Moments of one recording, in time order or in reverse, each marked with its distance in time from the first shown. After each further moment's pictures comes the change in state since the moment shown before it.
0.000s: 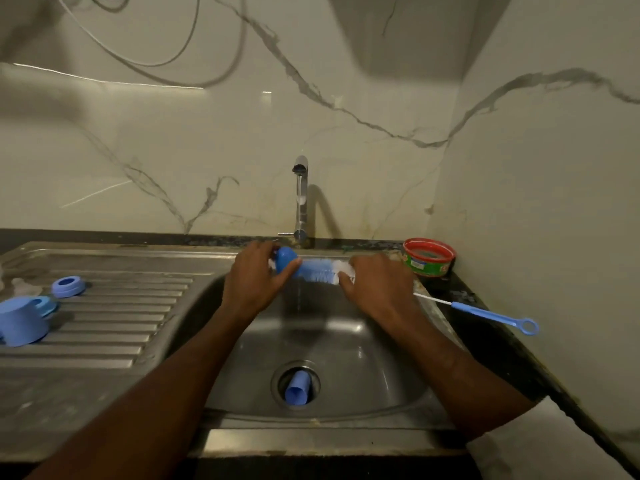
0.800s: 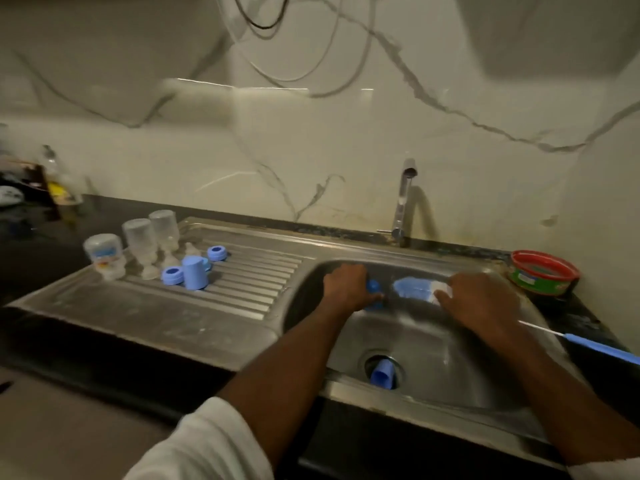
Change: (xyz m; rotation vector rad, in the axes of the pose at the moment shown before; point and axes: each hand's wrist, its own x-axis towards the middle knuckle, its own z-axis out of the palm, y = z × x) left_hand -0.031 0.020 -0.026 0.347 -0.433 -0.279; right_hand -0.016 -0.006 -0.009 -0.012 -0.277 0.021
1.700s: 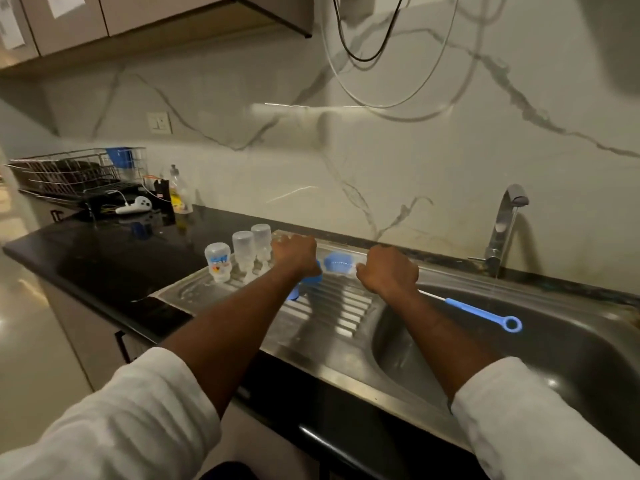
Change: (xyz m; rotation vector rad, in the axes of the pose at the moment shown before) left_hand -0.025 -0.211 -0.167 0.430 0.033 -0.396; right_hand 0.005 -0.291 -0.058 0.316 -0.037 -0.259
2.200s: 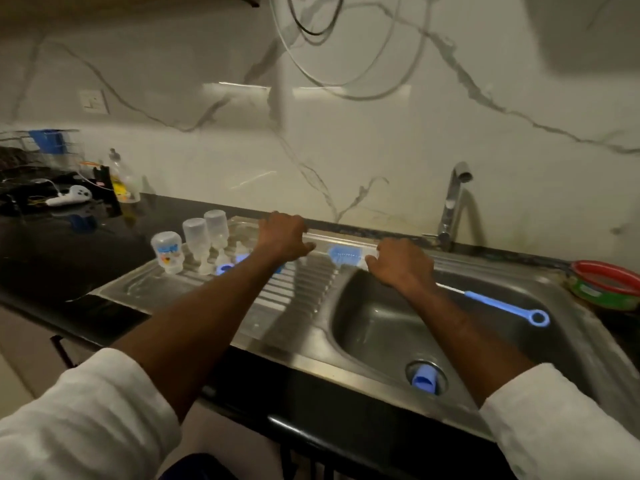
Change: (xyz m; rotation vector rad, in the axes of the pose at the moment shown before) left_hand 0.004 0.044 -0.003 -0.185 0.082 0.205; right_hand -0.015 0.089 -0.015 -0.058 0.040 0.042
